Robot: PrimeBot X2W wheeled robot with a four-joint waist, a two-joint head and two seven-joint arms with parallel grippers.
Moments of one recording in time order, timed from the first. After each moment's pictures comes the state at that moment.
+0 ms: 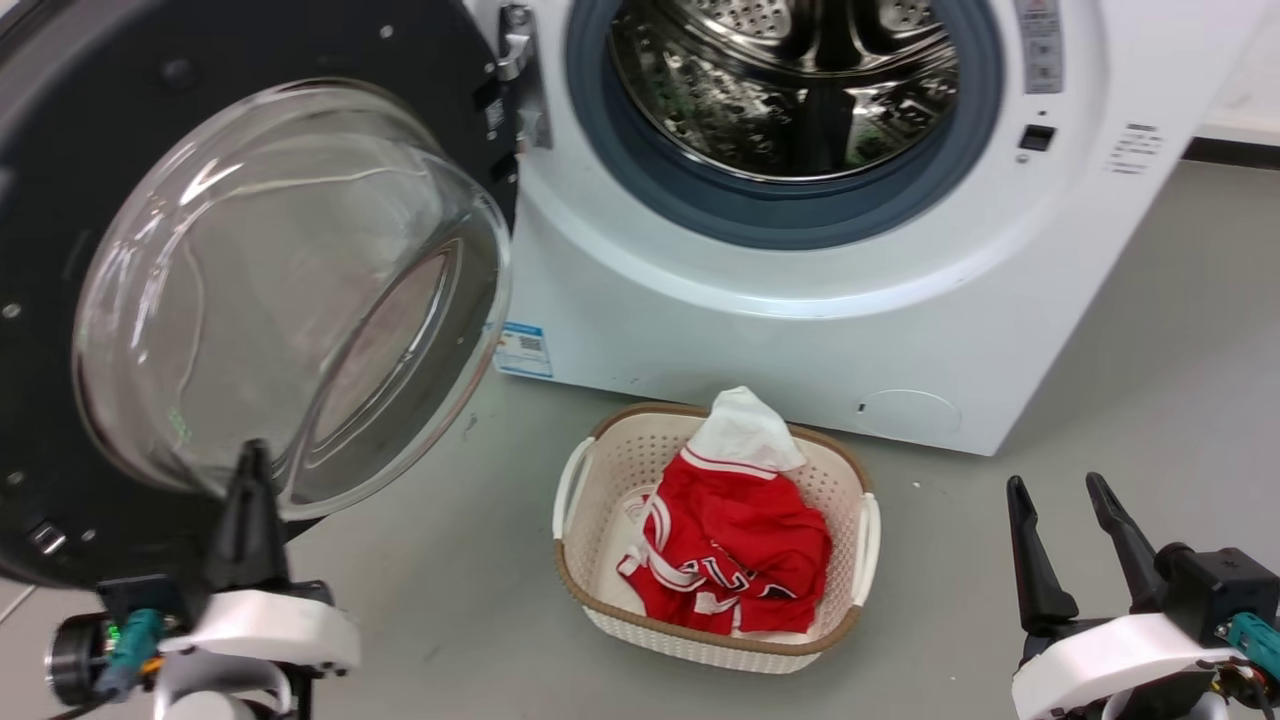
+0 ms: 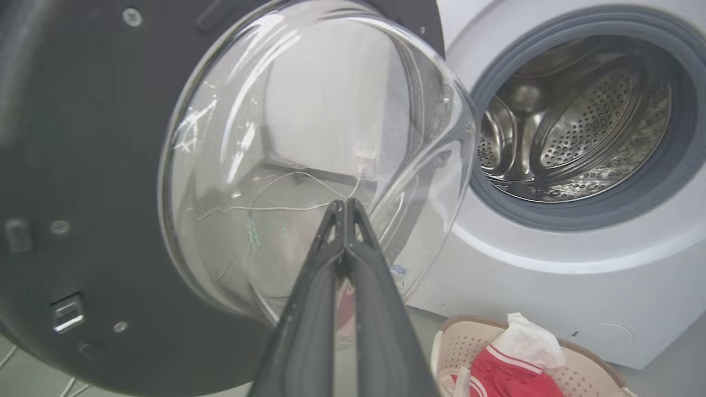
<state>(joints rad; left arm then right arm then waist) -0.06 0.33 -0.10 0.12 -0.43 0.19 -0.26 0.05 -0.05 -0.05 0.01 0.14 0.13 -0.08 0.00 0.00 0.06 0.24</state>
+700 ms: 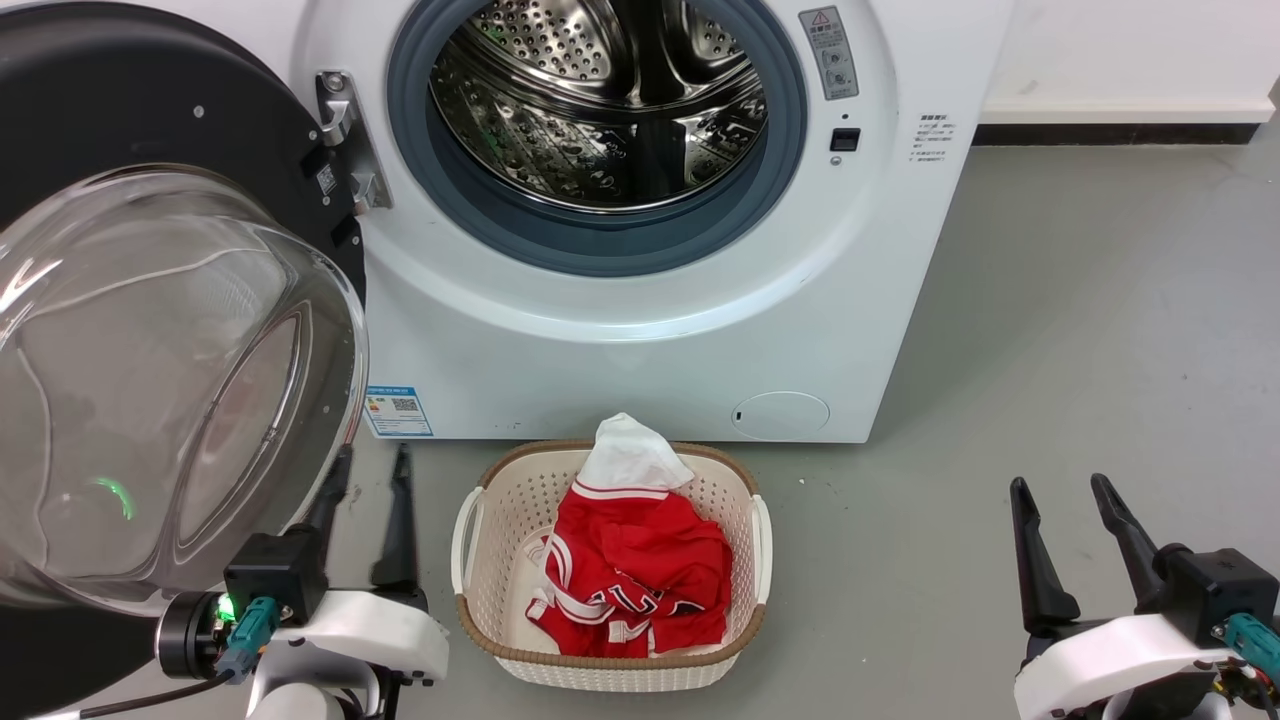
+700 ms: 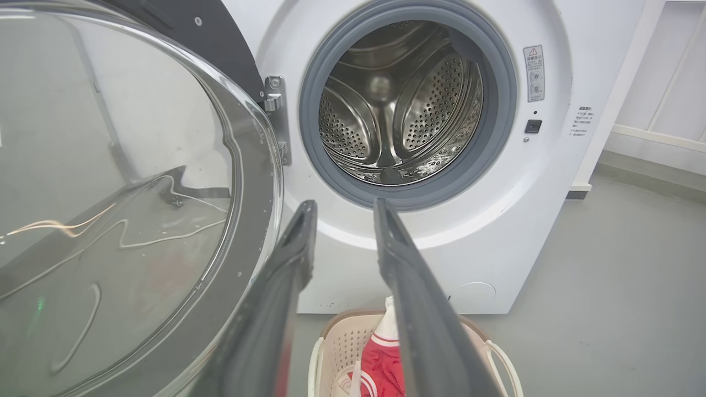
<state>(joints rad) -0.11 0.26 -0.23 0.18 -0.35 0.14 -0.26 0.05 -0.05 -0.05 0.01 0.10 0.13 -0.08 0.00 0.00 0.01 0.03</state>
